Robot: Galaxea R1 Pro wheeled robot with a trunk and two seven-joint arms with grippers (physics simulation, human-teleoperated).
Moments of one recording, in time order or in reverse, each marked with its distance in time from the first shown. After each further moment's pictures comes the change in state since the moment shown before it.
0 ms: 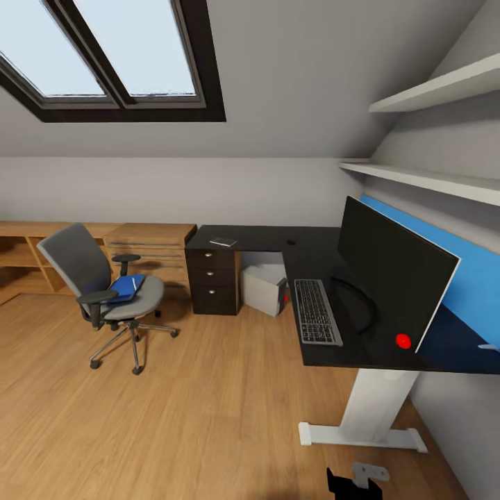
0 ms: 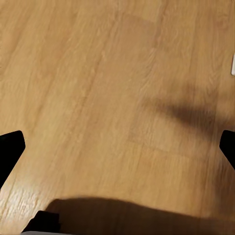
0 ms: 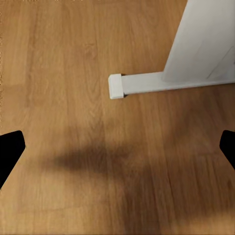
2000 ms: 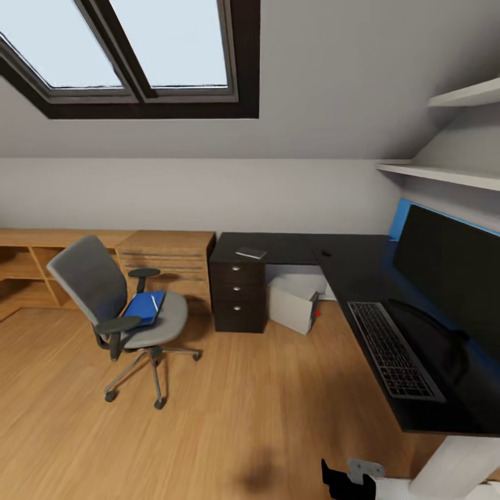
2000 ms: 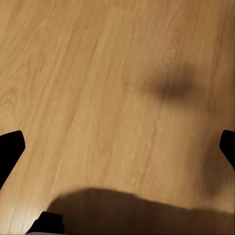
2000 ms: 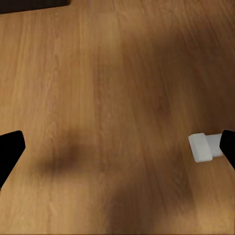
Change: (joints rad) left arm 0.000 0.008 -0.003 0.001 -0.004 -0.001 0.001; right arm 0.000 0.024 -0.004 0.004 -0.006 -0.104 -0.003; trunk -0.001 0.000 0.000
